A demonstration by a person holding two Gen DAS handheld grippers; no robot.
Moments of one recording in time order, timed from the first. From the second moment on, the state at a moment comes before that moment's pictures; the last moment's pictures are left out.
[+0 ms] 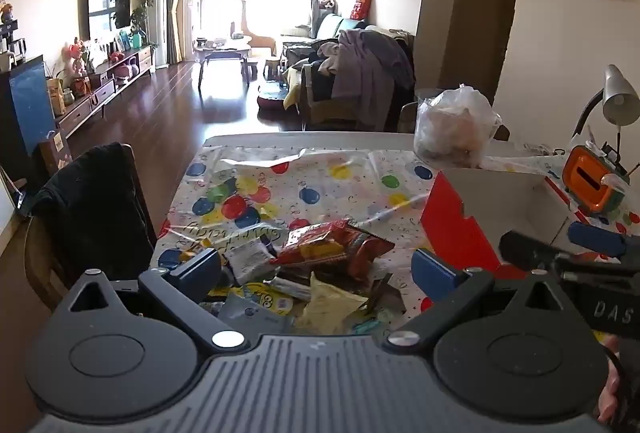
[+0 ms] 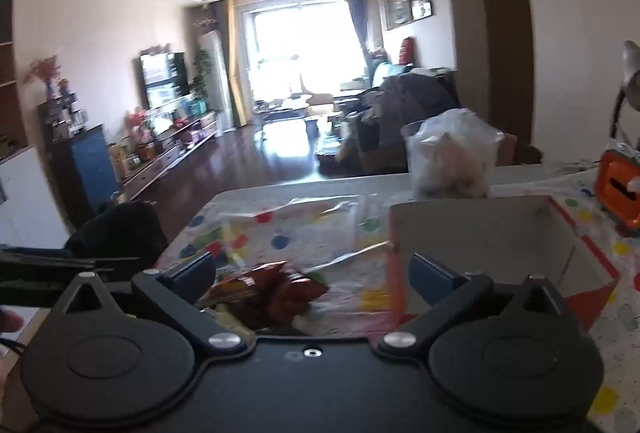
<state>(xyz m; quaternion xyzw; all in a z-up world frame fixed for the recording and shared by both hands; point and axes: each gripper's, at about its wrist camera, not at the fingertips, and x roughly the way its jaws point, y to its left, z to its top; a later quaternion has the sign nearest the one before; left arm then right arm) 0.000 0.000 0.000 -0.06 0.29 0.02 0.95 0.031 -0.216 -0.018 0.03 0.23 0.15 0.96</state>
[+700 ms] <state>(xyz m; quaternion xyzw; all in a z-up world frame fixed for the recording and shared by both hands) -0.015 0.015 0.003 -0.06 0.30 0.00 0.95 0.013 -0.197 -0.012 0.03 0.24 0.15 0.96</state>
